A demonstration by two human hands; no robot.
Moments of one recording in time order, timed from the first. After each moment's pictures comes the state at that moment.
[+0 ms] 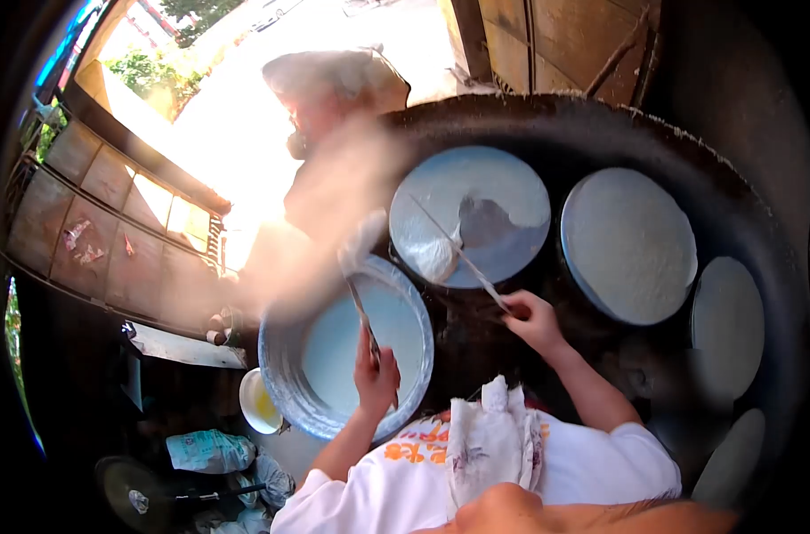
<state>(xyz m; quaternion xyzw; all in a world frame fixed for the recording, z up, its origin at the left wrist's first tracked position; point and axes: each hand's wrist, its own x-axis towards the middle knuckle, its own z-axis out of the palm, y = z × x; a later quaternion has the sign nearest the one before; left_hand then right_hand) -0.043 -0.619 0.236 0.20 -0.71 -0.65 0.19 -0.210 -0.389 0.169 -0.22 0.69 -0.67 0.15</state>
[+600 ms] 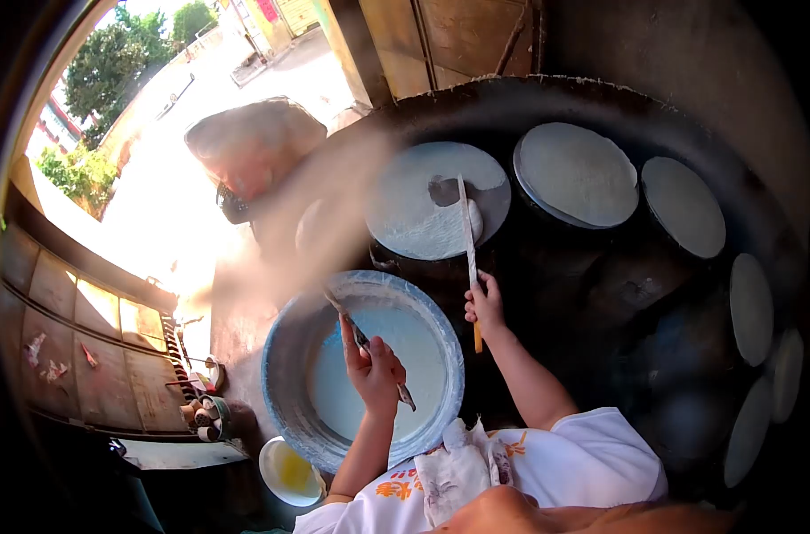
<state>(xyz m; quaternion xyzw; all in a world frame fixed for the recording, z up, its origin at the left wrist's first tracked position) -0.004 -0.719 0.256 0.07 -0.61 -0.77 0.15 -0.111 -0.544 0.123 0.24 0.47 -0.85 0.06</state>
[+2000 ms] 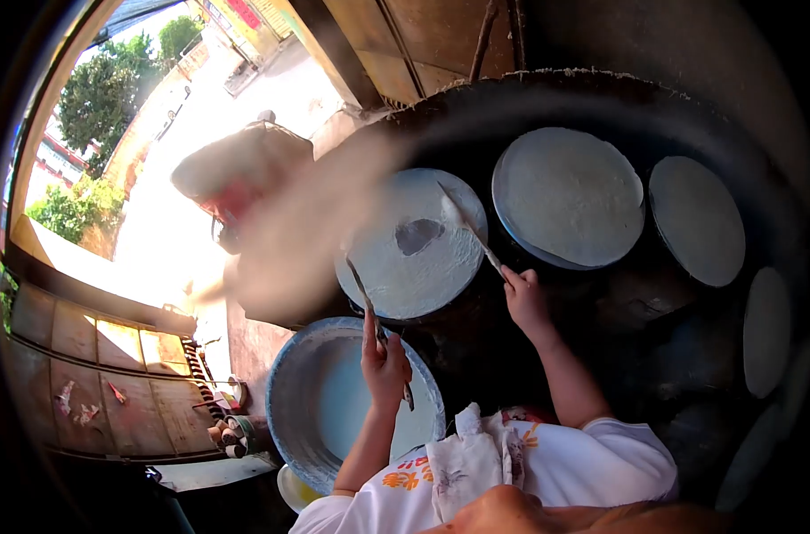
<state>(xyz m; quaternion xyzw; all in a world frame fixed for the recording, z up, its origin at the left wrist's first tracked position) -0.139 -0.623 0.251 0.08 -0.69 -0.72 0.03 -0.209 -0.382 0.117 0.04 0.91 -0.38 -0.14</state>
